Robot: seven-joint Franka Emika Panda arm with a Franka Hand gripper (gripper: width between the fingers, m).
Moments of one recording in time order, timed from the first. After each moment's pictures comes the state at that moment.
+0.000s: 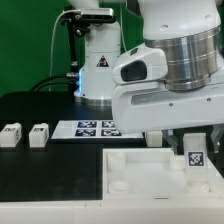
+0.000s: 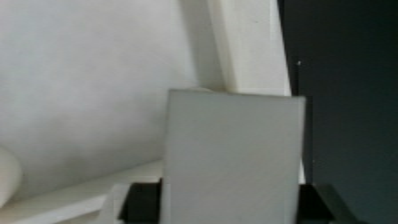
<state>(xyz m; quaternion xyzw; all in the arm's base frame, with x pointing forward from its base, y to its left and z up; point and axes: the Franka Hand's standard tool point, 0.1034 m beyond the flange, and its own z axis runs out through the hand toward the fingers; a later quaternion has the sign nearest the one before) 0.624 0.105 0.084 -0.98 0.18 0.05 0.10</state>
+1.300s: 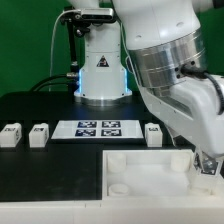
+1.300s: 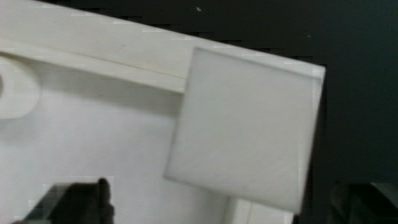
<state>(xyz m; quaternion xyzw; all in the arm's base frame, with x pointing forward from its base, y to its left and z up) 0.625 0.103 0.080 -0.79 0.60 0.11 0.11</state>
